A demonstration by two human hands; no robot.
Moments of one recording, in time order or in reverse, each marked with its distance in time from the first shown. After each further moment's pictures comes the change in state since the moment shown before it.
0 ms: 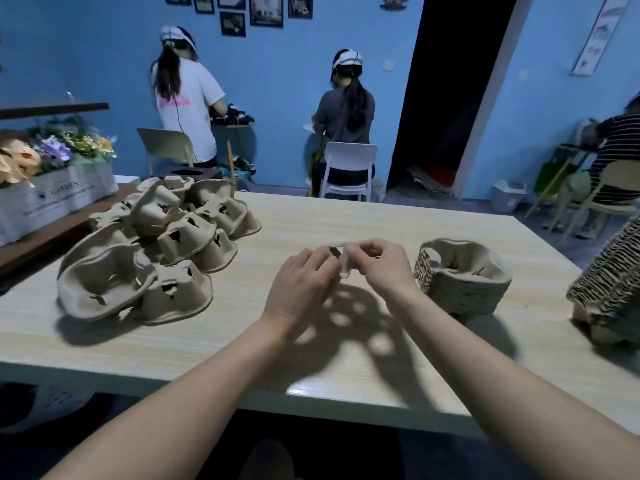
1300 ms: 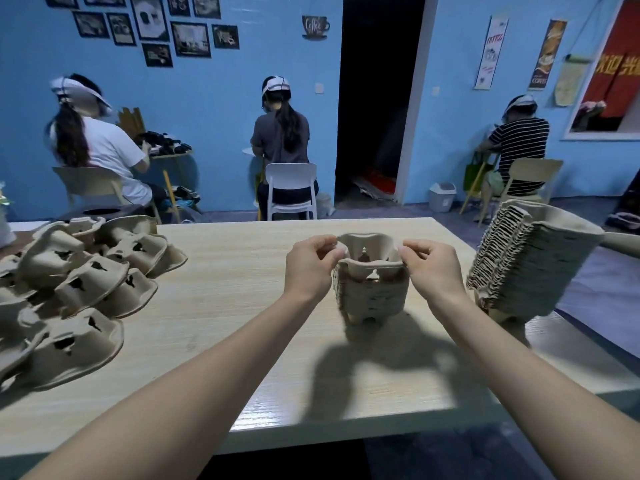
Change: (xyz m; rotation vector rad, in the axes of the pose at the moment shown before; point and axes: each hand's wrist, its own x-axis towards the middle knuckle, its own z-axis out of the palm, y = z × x) left_hand 0.109 0.118 0.014 -0.989 -0.071 -0.684; right_hand -0.015 0.019 -0.168 -0.085 0.426 -0.020
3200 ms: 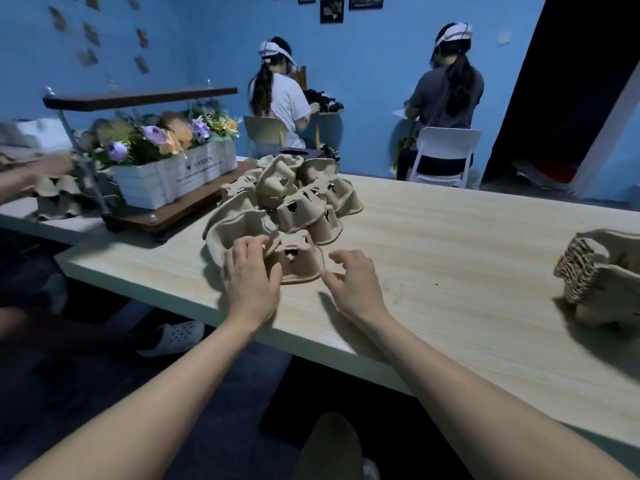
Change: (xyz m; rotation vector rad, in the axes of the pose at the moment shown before) left_hand -0.108 -0.126 -0.301 0.925 0.499 -0.195; right_hand -0.185 -0.054 0.294 -0.142 -0.687 -0.383
